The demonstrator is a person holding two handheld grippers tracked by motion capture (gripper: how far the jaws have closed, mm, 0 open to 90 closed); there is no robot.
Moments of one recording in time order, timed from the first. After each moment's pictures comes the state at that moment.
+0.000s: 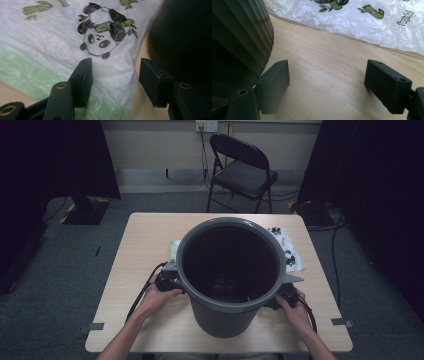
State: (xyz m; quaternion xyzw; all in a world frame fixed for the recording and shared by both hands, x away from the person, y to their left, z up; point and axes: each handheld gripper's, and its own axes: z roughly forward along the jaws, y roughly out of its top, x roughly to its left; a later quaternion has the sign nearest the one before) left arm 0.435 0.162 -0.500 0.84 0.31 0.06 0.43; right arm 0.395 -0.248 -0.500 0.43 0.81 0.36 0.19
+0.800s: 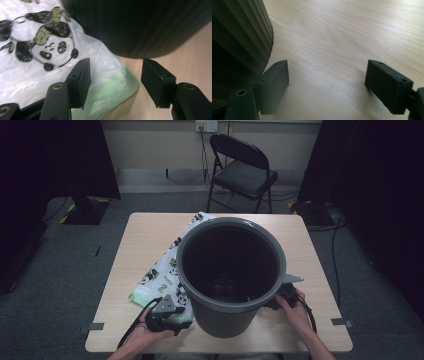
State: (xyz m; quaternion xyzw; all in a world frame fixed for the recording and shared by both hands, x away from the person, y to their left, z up) left arm 0.322 0.167 -0.499 0.87 0.24 0.05 0.43; right arm 0.395 -0.247 -0.500 0.43 0.81 0.35 0.19
